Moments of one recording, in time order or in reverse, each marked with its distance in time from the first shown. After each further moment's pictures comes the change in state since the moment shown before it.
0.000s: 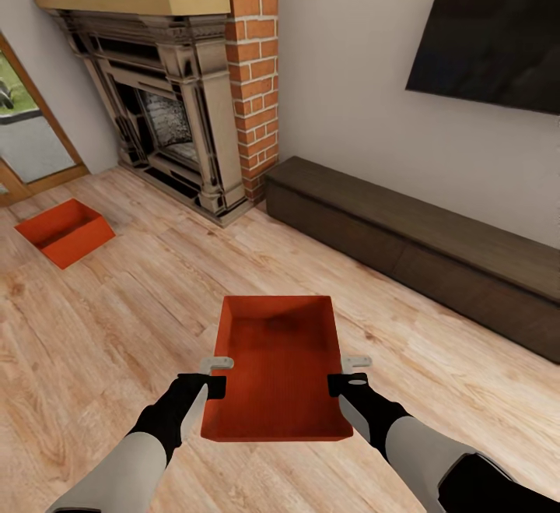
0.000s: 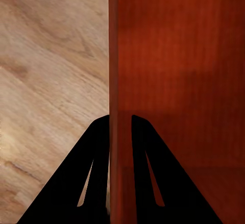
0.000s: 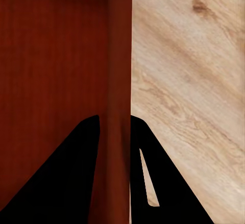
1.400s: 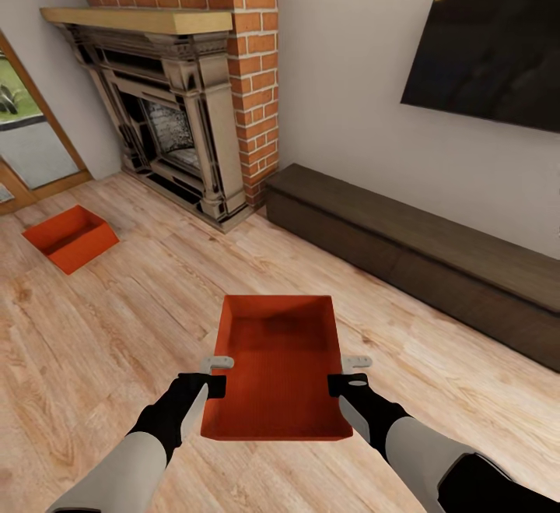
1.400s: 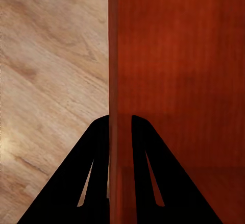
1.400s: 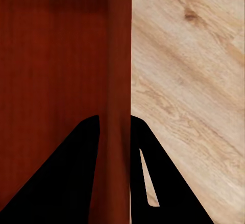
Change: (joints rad) left arm 0.000 0.000 -0.002 -0.003 -0.005 -0.002 -0.002; right arm 0.000 0.001 0.011 0.008 -0.019 -0.017 -0.001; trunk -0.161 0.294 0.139
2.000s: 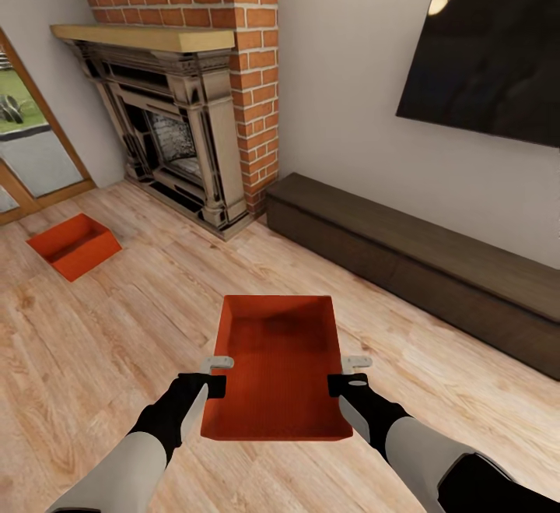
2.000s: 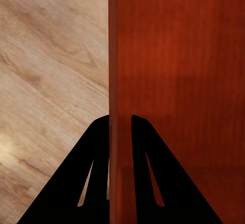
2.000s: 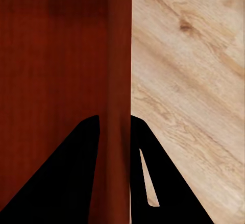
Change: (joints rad) left arm 0.000 0.000 0.000 0.000 0.000 0.000 0.000; right arm 0.000 0.000 -0.002 0.000 0.002 0.001 0.001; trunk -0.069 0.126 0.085
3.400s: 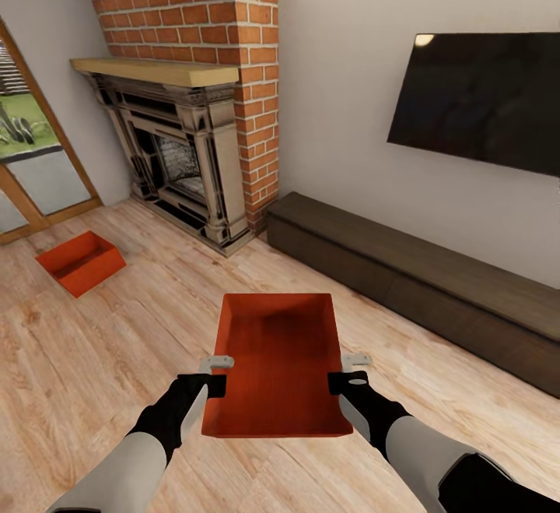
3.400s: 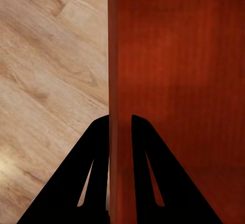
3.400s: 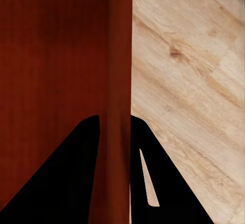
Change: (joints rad) left arm 0.001 0.000 0.003 0.006 0.000 -0.026 -0.005; right arm 0.000 -0.002 -0.019 -0.011 0.035 -0.001 0.000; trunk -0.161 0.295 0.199
